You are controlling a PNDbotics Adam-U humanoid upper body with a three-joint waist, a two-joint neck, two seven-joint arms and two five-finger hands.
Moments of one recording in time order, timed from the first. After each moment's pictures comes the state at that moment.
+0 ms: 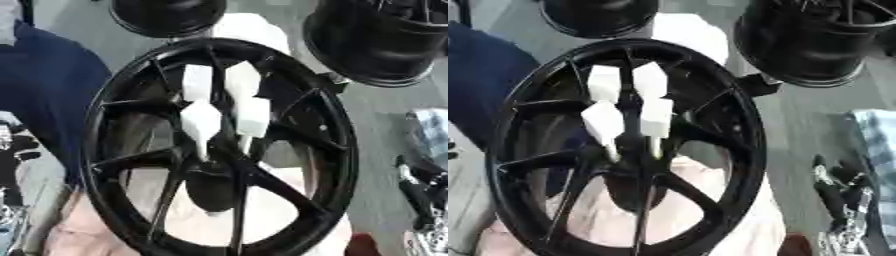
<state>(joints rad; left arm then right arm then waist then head) -0.42 0.24 0.11 -1.35 0.05 -0.02 0.39 -0.19 -0.23 -0.21 -1.29 -0.19 -0.28 -0.53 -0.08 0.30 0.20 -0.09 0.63</state>
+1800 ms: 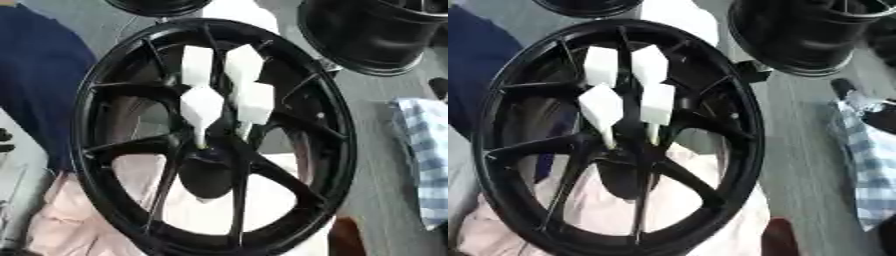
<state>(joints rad) -0.39 0.31 0.12 -1.40 0.04 -0.02 0.41 -0.09 -0.86 -0.11 -1.97 0.04 -0.09 -0.22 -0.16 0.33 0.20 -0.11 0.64</state>
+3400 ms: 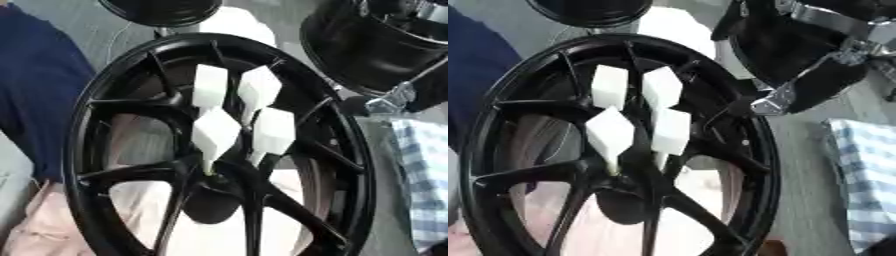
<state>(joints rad) -0.44 0.31 0.10 -1.43 0.03 -0.01 0.38 -0.63 -1.26 0.19 -1.99 0.00 -0.12 0.28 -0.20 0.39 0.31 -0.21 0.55</state>
